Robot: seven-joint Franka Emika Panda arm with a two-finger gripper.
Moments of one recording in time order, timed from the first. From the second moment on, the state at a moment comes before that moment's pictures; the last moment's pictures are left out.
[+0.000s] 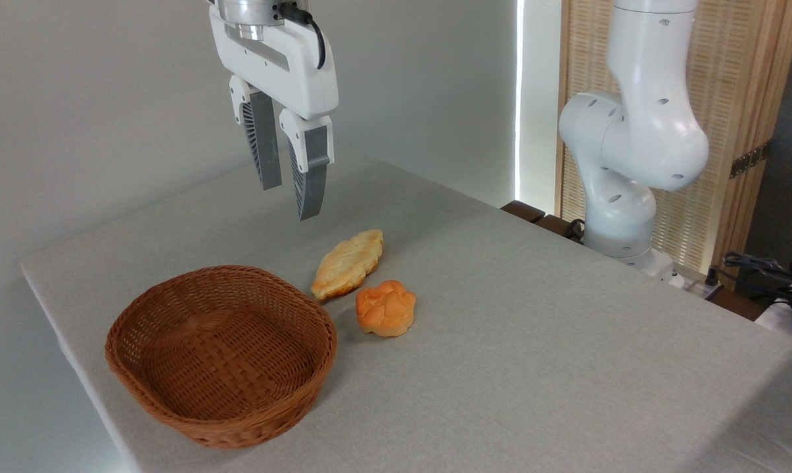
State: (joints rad) arm -0.19 -0.12 0.04 -1.72 -0.08 1.71 0.69
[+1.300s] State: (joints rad) arm -0.19 -0.12 0.03 -1.72 -0.08 1.69 0.69
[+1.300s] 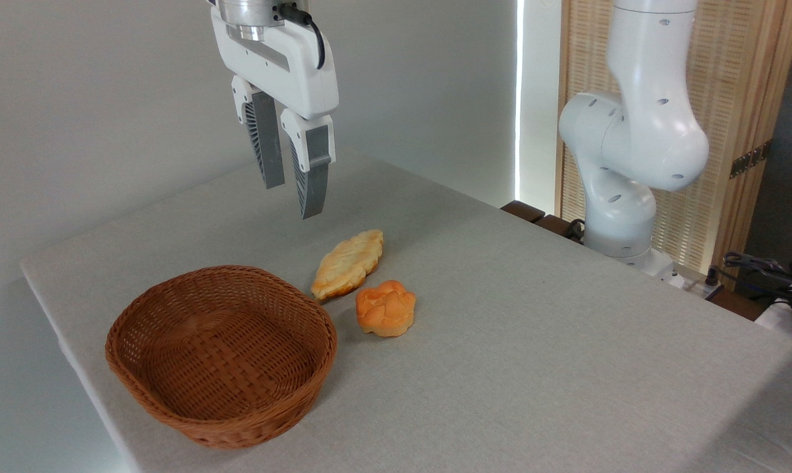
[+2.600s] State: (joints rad) arm -0.19 -0.12 0.10 -1.71 -0.08 1.67 0.69
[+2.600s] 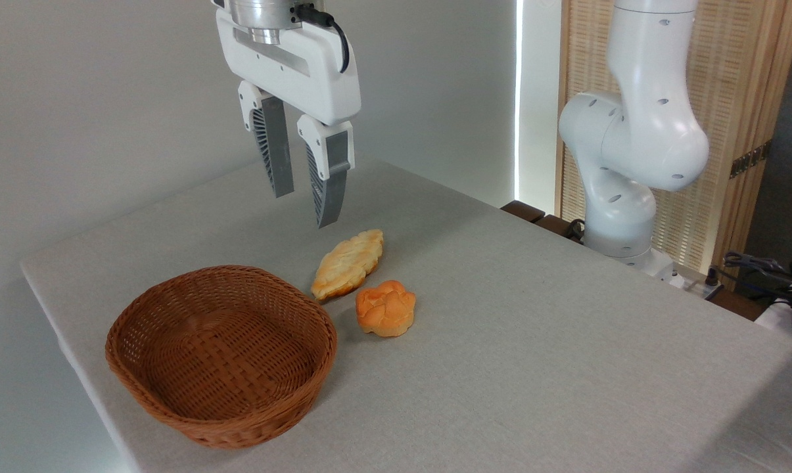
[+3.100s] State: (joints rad) arm -0.20 -0.11 0.09 -1.71 -0.08 1.67 0.69
